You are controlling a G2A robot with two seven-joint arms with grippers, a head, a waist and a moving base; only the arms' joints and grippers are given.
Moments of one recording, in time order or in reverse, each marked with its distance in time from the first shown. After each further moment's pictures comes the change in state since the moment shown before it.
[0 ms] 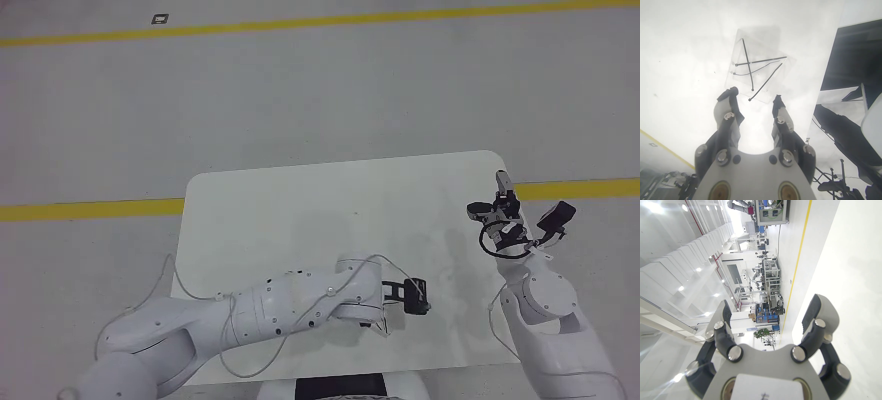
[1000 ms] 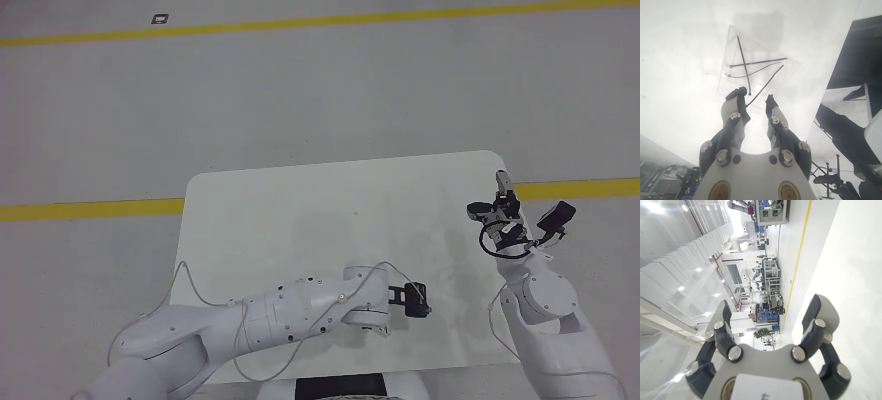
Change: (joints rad) left arm 0.049 -0.052 0.000 0.079 0.070 0.000 -0.012; right arm 0.000 0.000 0.000 0.000 0.000 0.000 0.000
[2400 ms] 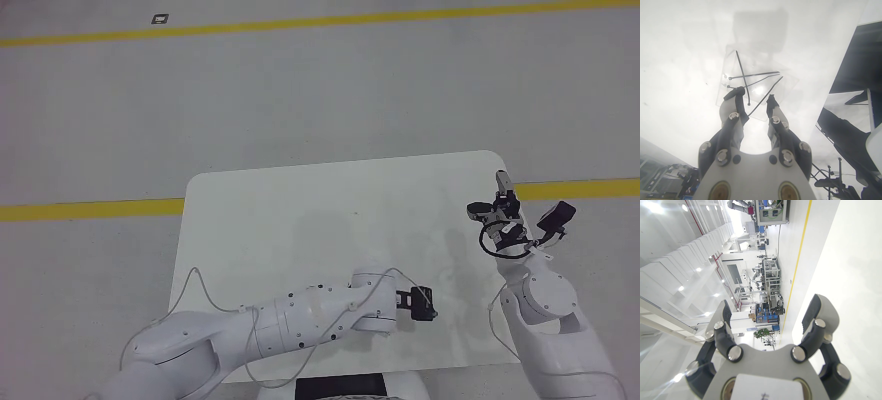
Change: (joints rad) left arm 0.038 -0.050 0.000 0.057 0.062 0.000 0.020; right arm 0.000 0.000 0.000 0.000 0.000 0.000 0.000
